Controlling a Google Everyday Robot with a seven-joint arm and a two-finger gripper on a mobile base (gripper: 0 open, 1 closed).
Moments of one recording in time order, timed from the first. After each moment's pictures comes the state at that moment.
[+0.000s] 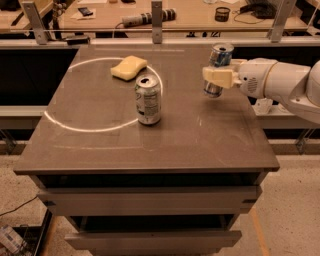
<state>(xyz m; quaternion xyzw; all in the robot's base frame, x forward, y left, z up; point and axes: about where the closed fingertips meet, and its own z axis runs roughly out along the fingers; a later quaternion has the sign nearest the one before) 0.648 -0.158 0.919 -0.28 0.72 0.25 0.58</state>
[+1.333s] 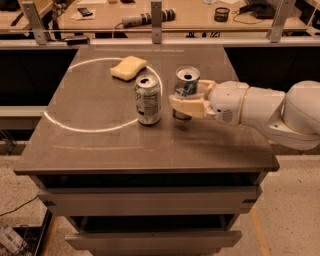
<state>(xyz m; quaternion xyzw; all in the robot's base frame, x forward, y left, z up) 0.557 -0.067 0.906 -0.39 0.65 0.30 0.57</state>
